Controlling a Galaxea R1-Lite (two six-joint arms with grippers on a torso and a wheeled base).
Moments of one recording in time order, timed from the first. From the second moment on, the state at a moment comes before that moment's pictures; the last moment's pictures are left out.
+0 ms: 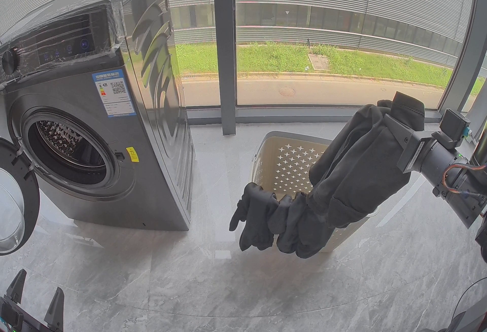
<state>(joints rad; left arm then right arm) -0.01 0.02 -0.02 0.00 0.01 -0.04 0.53 1.42 -0.51 -1.03 -0.23 0.12</state>
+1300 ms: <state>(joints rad) -0.01 0.02 -0.02 0.00 0.01 -0.04 0.59 1.43 -0.50 -1.04 -0.21 0.14</state>
